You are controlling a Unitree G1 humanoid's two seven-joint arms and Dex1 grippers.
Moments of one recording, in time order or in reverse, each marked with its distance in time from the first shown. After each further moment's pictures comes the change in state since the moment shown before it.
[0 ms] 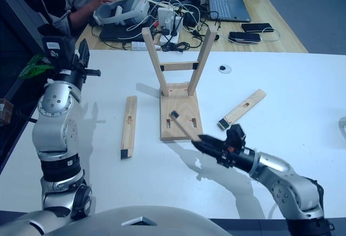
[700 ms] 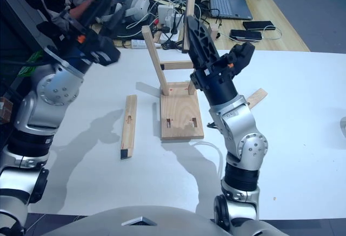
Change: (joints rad) left arm -0.195 0.454 -0.375 0.291 0.508 -0.971 -0.095; right arm -0.509 0.636 -0.016 -0.032 0.825 -0.061 -0.780
